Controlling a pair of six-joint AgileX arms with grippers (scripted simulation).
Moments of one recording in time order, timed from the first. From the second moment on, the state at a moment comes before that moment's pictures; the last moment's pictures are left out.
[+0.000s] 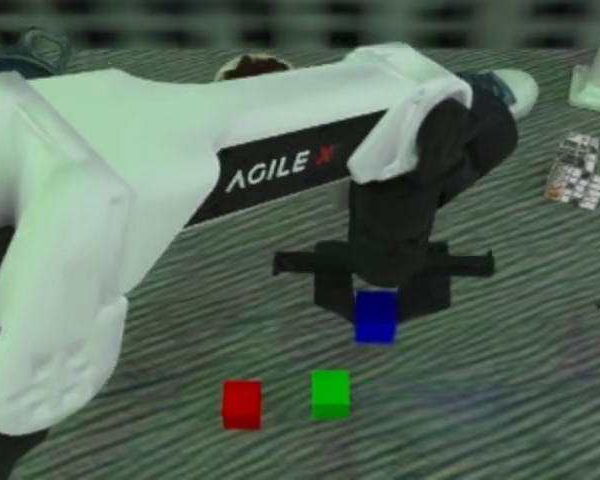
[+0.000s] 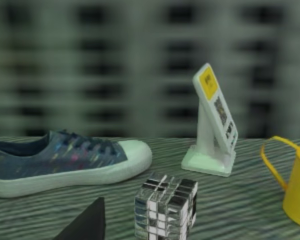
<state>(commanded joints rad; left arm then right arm) -0.89 2.25 1.88 -1.20 -0.02 -0.84 0.01 0.00 0.00 0.00 0.00 0.00</state>
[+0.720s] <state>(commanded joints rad) -1.01 2.28 1.93 -1.19 -0.03 -1.00 0.01 0.00 0.00 0.00 0.00 0.00</state>
